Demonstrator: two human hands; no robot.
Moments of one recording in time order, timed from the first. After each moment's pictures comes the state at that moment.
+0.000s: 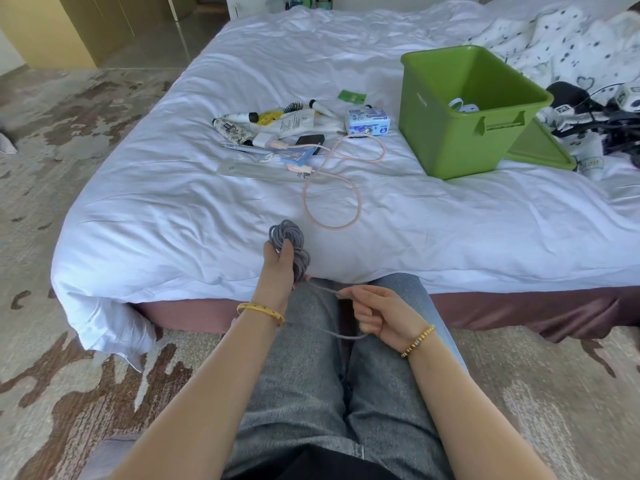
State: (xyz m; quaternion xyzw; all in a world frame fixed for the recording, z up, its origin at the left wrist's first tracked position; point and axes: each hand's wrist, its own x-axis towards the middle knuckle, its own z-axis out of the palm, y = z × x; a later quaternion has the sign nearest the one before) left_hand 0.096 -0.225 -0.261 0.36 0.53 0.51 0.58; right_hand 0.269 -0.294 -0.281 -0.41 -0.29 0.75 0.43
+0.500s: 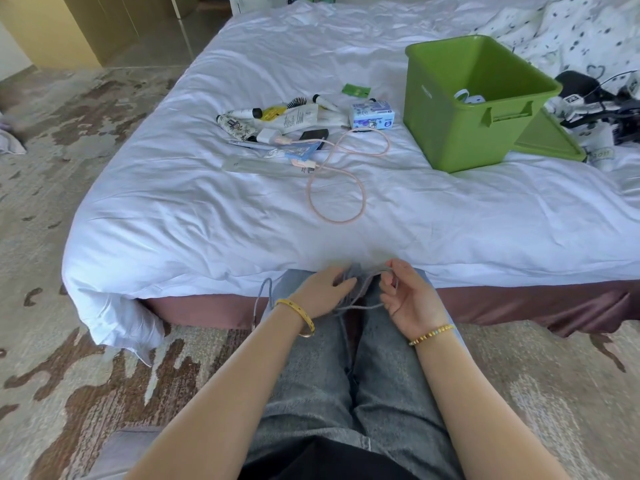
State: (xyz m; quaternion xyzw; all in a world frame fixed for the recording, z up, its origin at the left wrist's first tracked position) left_hand 0.118 -0.243 -0.272 0.75 0.50 0.11 0.41; right_hand 0.280 -0.293 -0.277 -0.35 -0.16 0.68 0.62
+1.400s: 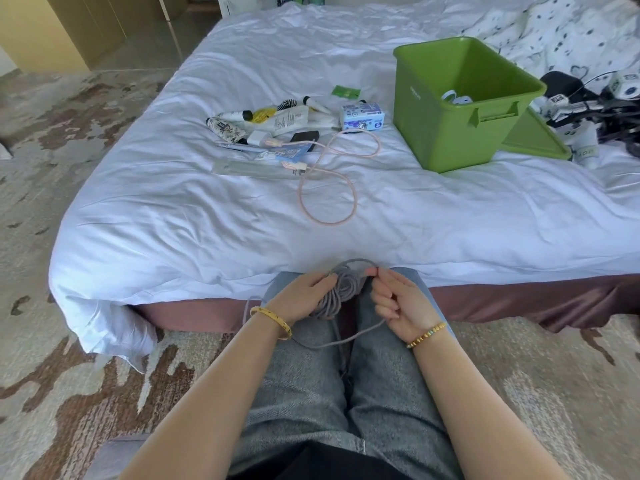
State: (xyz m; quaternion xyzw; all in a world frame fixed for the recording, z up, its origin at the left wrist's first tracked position) left_hand 0.102 -0.246 -0.277 0.62 0.49 0.20 0.58; right_hand 0.283 -0.295 -0.284 -0.39 -0.20 0.71 0.55
